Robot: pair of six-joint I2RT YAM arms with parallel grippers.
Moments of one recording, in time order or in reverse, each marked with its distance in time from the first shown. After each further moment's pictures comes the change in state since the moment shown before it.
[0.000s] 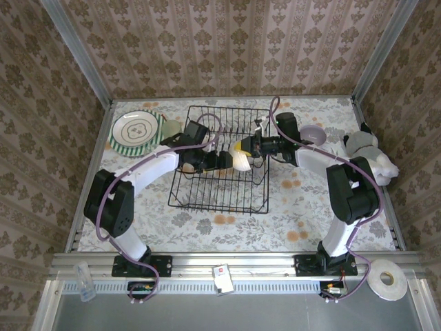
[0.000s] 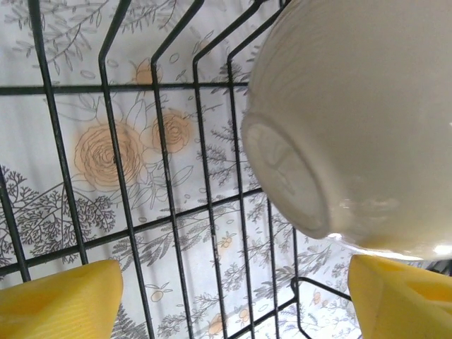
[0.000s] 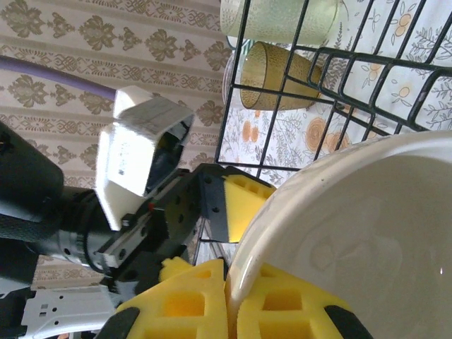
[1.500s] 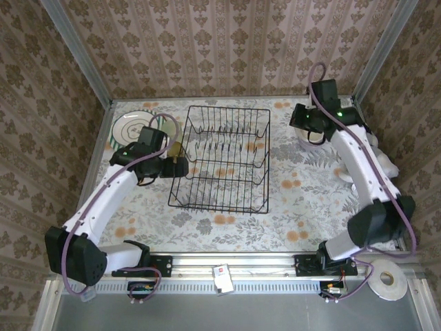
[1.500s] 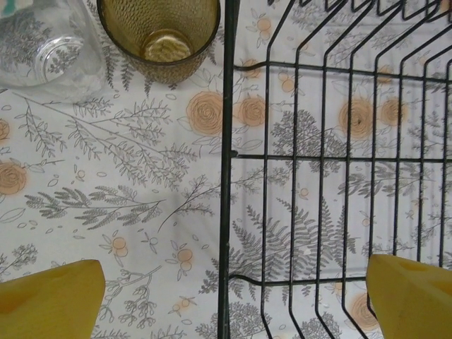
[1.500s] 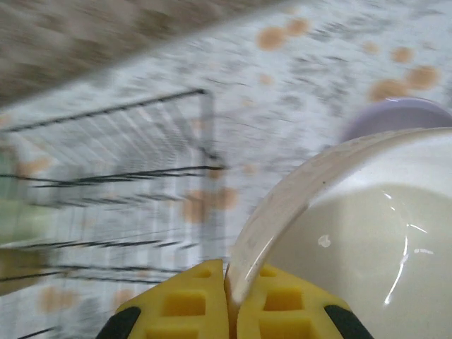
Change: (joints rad) left arm 0.211 -0.453 -0.140 -0.354 -0.370 0.220; right arm -0.144 -0.214 0.499 -1.027 1.049 -0.428
